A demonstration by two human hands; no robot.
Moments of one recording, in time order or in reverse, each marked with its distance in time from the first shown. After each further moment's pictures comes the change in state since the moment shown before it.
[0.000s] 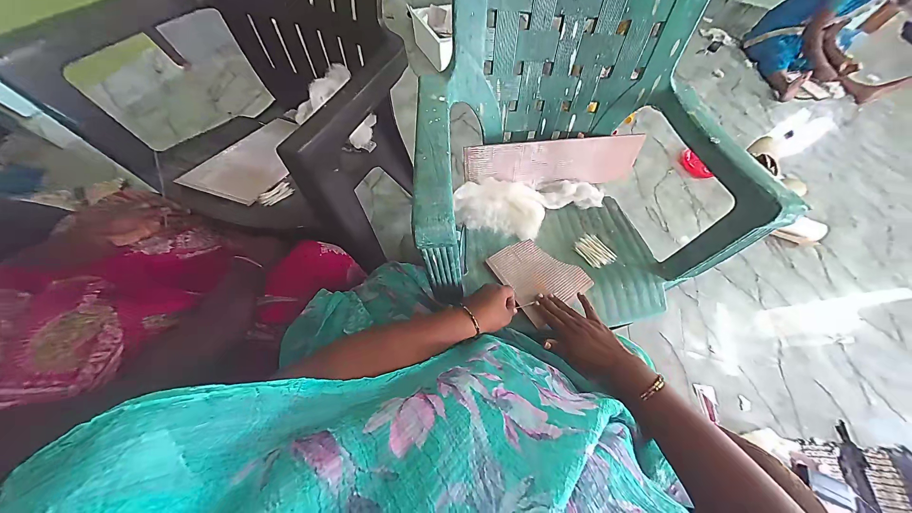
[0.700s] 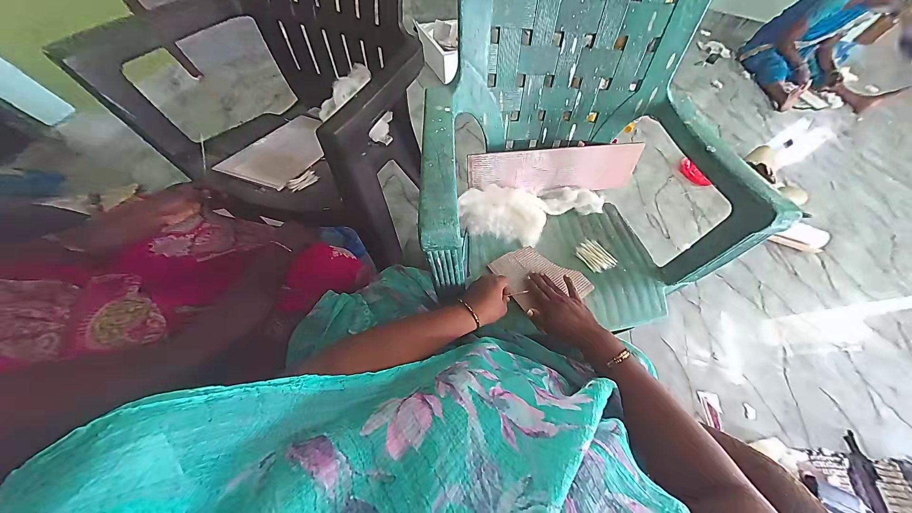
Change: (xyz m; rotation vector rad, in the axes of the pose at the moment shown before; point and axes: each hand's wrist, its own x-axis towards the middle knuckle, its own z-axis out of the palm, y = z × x) left_hand 0.008 -0.009 -0.006 0.084 0.153 -0.033; right_hand 0.057 0.003 -0.004 0.050 0.093 0.063
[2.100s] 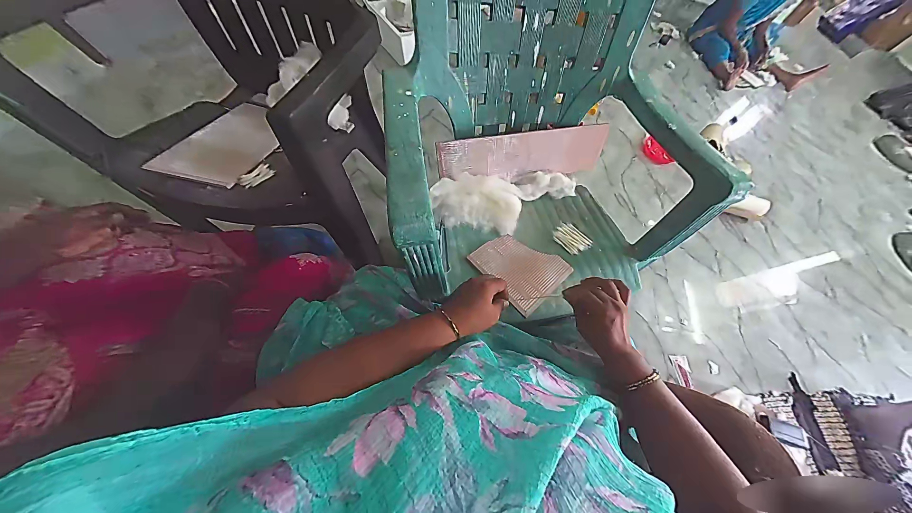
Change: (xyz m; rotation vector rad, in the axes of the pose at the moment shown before) left_hand -0.031 0.009 -0.002 -0.137 0.027 0.285; right_hand -0.074 0.029 0.024 0.031 0.952 0.038
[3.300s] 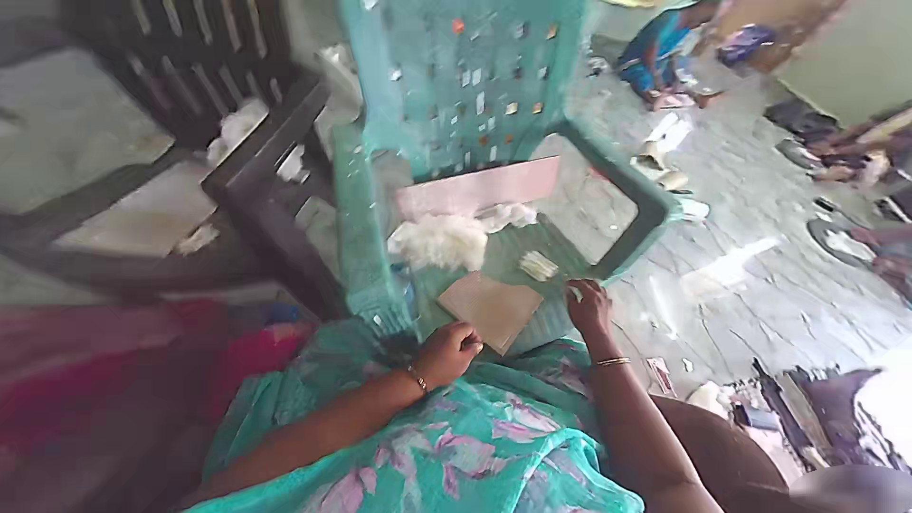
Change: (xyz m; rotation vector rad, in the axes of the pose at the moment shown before) left_hand 0.005 -0.008 -0.005 -0.068 -0.085 -0.034; right_hand 0.046 0.064 0.001 -0.031 -0.260 0.725
